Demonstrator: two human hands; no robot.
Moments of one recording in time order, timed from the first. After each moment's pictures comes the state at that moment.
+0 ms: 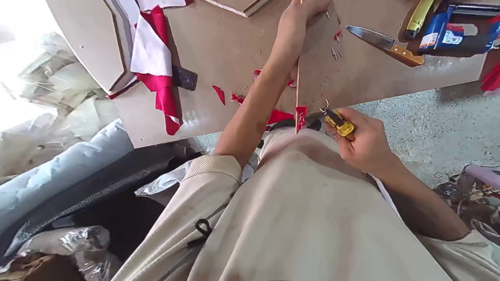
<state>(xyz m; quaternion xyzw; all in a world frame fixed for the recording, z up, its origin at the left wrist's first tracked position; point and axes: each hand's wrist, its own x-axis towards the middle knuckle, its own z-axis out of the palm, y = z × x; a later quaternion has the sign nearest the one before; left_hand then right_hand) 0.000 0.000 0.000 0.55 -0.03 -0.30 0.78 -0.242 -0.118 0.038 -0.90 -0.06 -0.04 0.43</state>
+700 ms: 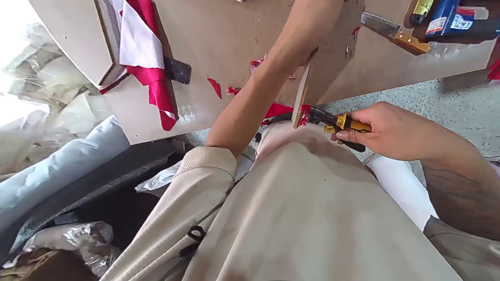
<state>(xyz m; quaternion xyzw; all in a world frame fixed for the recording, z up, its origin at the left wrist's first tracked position) -0.020 -0.016 0.043 0.71 -0.13 -0.28 0.63 -0.217 -0.161 0.075 -0.82 -0.02 0.38 0.42</state>
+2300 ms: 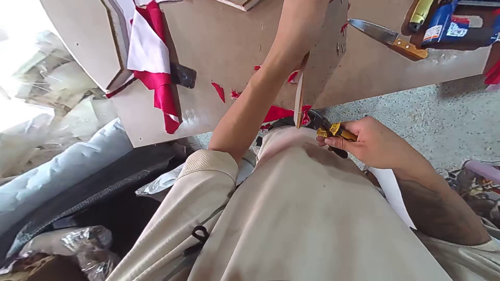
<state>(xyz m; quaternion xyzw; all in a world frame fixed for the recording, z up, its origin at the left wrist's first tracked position) 0.009 -0.003 -0.009 0.67 -0.20 -0.16 0.70 -0.245 -0.135 0.043 -0.79 0.02 0.31 0.54</state>
